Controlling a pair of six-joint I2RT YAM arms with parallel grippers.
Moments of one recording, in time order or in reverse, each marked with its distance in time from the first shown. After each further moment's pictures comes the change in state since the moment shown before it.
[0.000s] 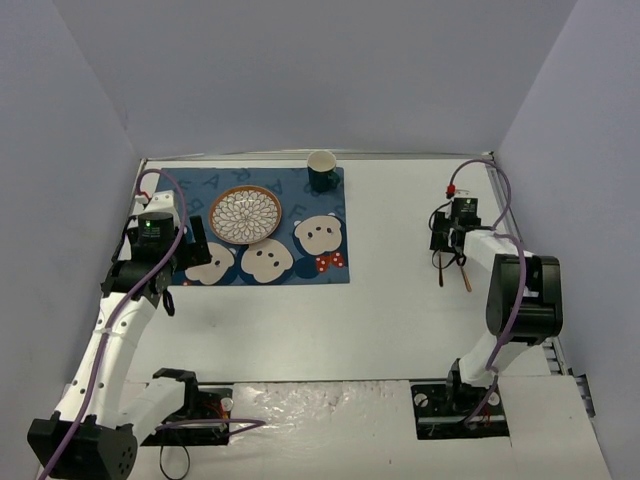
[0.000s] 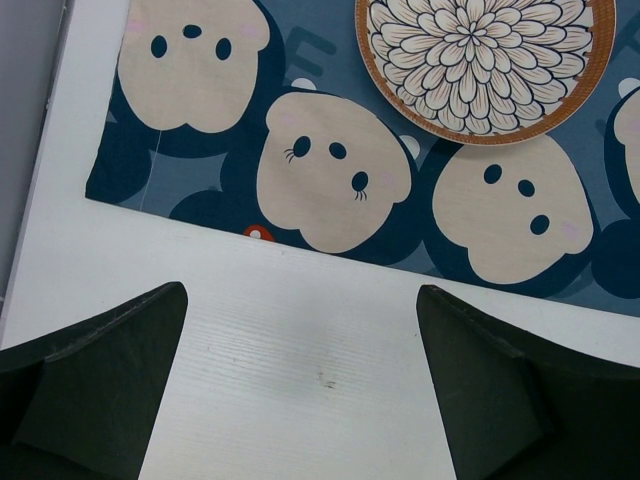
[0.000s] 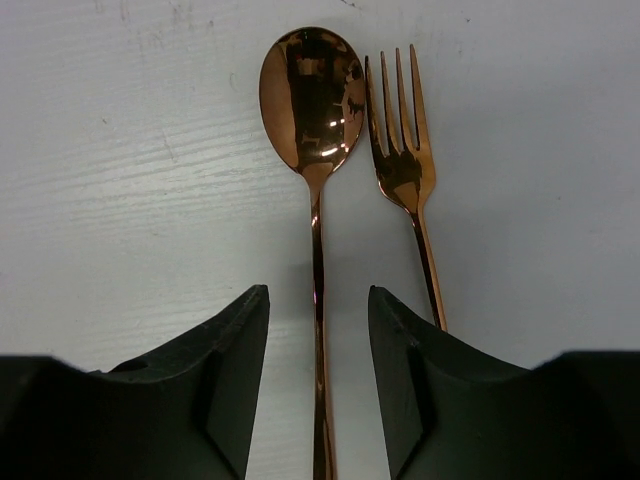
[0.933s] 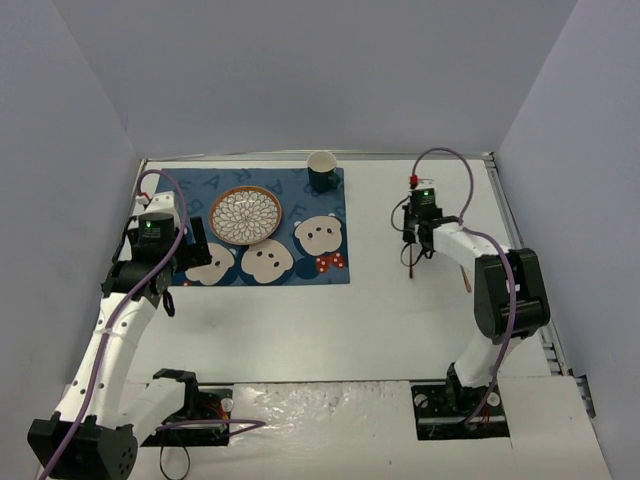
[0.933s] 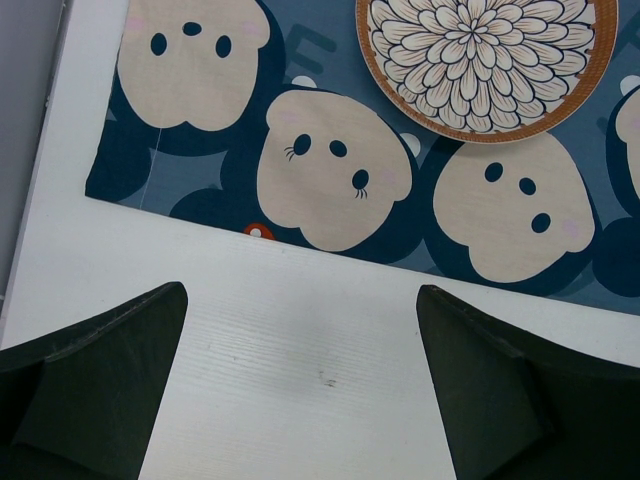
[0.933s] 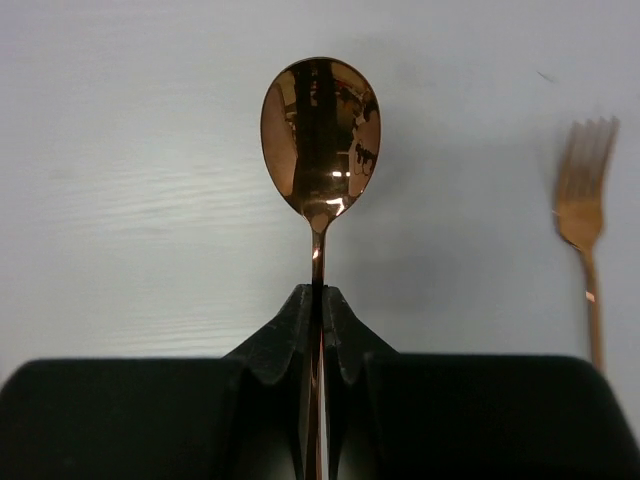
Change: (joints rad) left arm 0.000 0.001 0.000 -0.004 0.000 0.000; right arm 0.206 0.030 0.078 -0.022 0.119 0.100
